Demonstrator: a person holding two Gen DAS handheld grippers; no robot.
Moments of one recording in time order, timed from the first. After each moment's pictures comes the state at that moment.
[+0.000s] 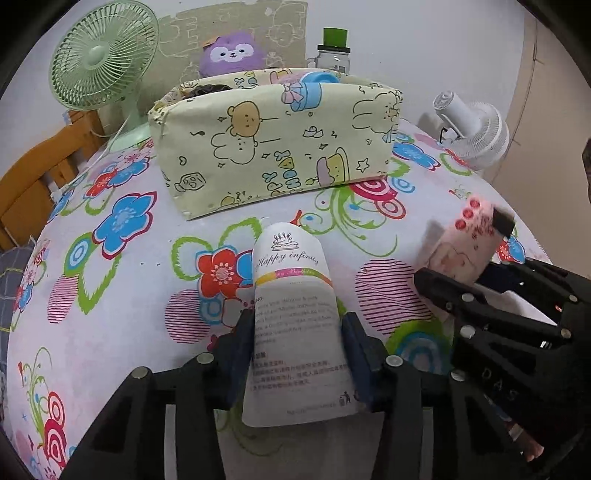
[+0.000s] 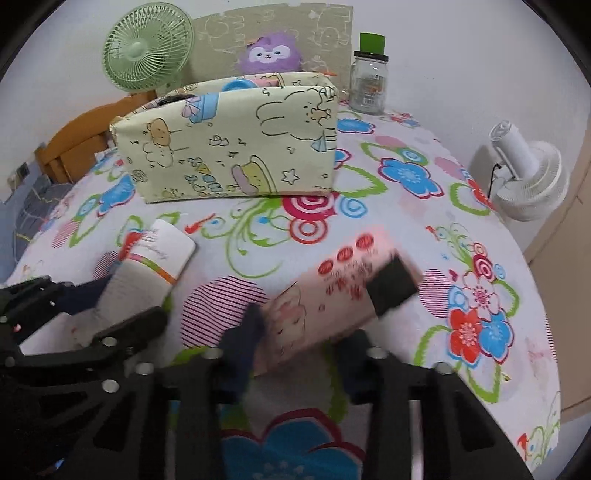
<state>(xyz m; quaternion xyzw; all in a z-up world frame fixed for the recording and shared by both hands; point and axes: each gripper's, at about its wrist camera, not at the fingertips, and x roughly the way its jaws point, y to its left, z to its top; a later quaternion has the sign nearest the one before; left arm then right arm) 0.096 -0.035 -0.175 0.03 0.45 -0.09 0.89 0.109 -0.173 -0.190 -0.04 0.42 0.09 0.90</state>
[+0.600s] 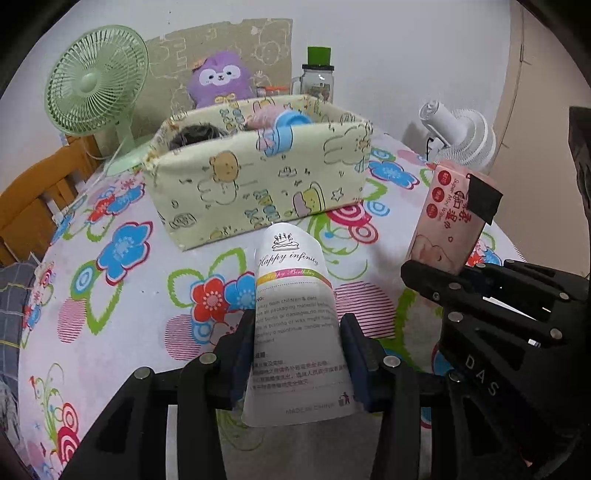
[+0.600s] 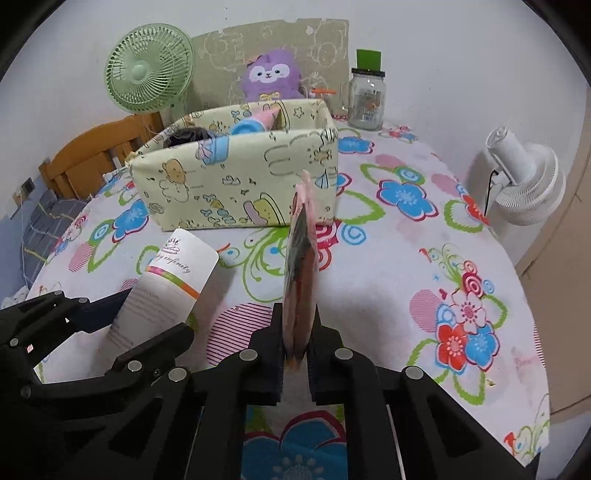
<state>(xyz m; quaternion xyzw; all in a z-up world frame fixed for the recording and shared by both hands) 0.089 -0.049 -0.147 0.04 0.43 -0.10 0.89 0.102 -0.170 -0.155 -0.03 0.40 0.09 0.91</state>
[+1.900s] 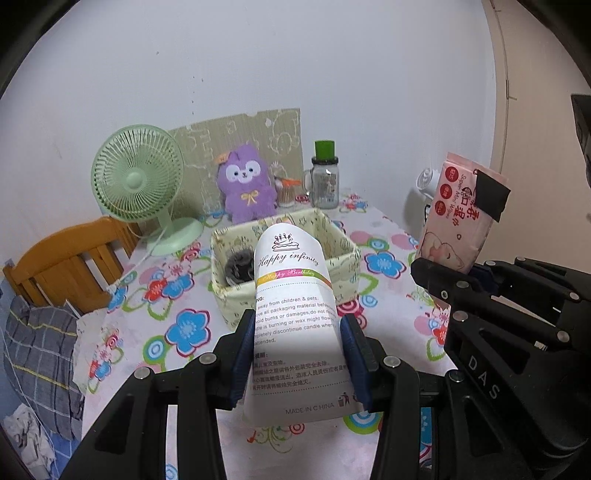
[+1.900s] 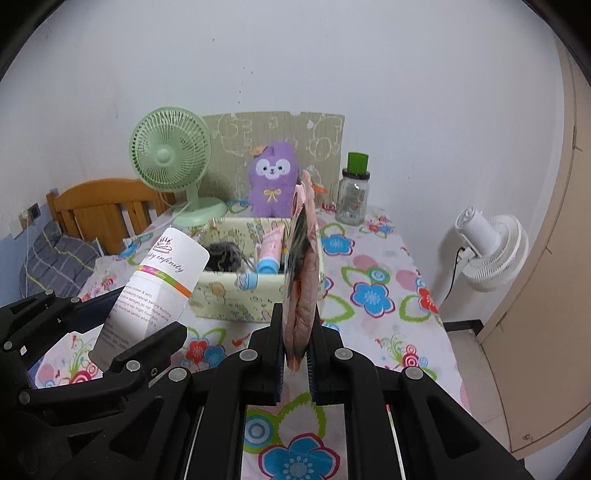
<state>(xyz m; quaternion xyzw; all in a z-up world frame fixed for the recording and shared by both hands) 0.050 -0.044 -0.025 0.06 0.32 -0.08 0.94 0.057 -0.157 -0.027 -0.05 0.29 0.08 0.95</state>
